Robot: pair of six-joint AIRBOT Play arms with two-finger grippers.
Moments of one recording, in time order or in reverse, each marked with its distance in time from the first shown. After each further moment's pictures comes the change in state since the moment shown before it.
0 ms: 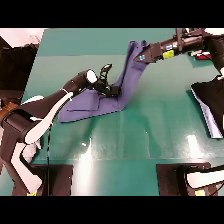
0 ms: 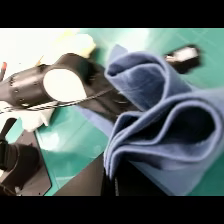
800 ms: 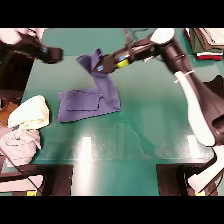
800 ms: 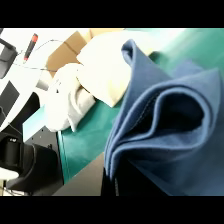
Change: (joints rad) left arm 0.403 0.497 0.110 0.468 -0.346 -0.006; right arm 0.372 -0.225 0.199 0.002 -0.190 0.010
